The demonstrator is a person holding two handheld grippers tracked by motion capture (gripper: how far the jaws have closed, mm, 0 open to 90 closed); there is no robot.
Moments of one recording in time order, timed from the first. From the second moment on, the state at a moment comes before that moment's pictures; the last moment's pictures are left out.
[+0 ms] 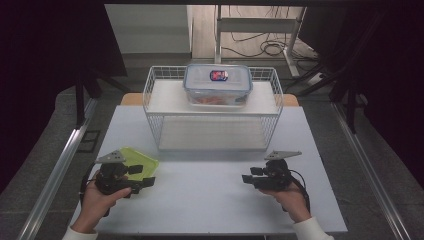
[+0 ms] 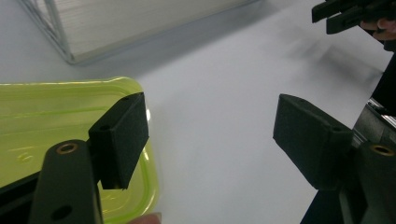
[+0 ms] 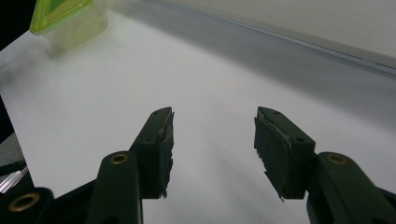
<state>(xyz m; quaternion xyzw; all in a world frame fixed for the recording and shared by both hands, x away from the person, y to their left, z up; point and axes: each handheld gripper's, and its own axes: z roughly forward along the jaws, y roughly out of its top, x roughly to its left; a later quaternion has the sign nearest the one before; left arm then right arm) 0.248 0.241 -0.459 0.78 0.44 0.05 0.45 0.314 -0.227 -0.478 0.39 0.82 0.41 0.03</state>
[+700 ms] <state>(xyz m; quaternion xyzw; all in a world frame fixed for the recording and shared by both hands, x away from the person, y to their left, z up) 0.254 0.282 -0.462 0.76 0.48 0.07 0.43 0.315 -0.232 -0.480 0.40 0.82 0.41 0.02</state>
